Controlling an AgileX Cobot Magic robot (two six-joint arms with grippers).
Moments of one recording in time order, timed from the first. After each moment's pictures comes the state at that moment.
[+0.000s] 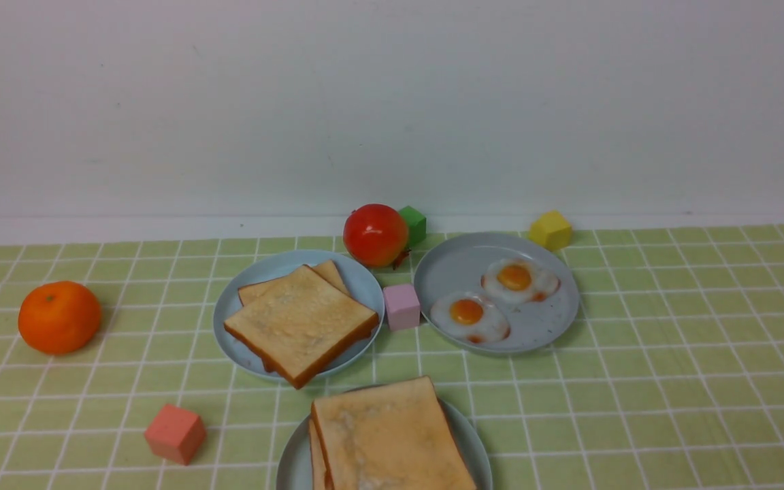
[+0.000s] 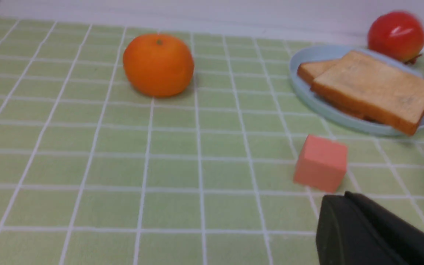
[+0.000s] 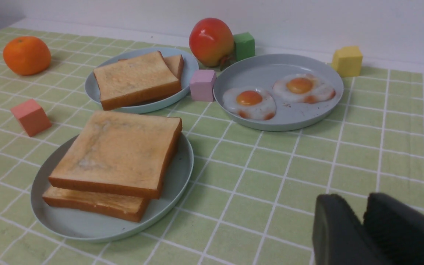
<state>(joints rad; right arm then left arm) 0.46 0.12 -0.18 0.03 0.42 0.05 -0.04 -0.01 0.03 -0.01 0.37 -0.13</state>
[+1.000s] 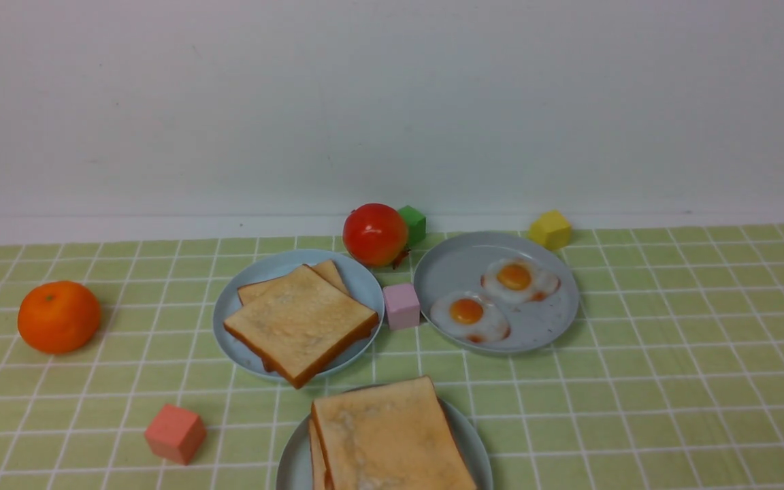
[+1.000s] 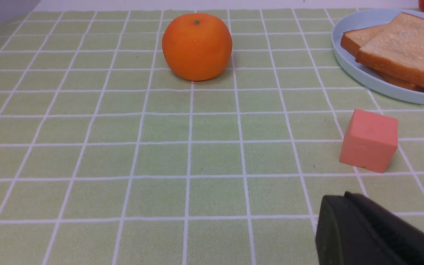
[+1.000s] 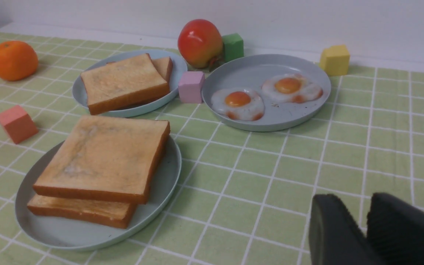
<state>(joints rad) 0.39 0.10 -0.18 0.03 0.42 0.05 -0.03 -0.01 0.03 0.11 0.38 -0.13</state>
